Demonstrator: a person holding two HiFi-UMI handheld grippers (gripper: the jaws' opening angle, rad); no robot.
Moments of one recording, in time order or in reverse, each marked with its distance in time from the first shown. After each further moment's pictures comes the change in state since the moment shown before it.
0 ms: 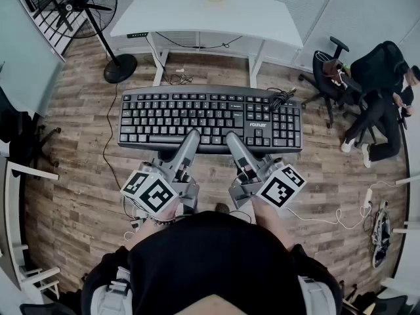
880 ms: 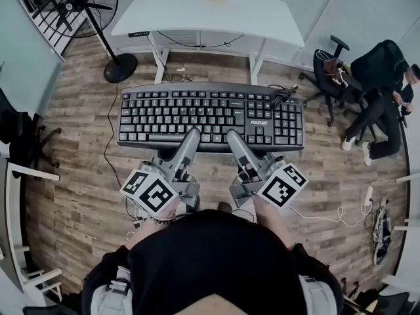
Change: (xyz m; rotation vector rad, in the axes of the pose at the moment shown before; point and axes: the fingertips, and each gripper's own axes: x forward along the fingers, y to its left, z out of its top) left arm -0.002 -0.001 0.004 0.004 -0.006 -0.017; right arm 0.002 0.005 0.001 -0.016 -0.010 0.001
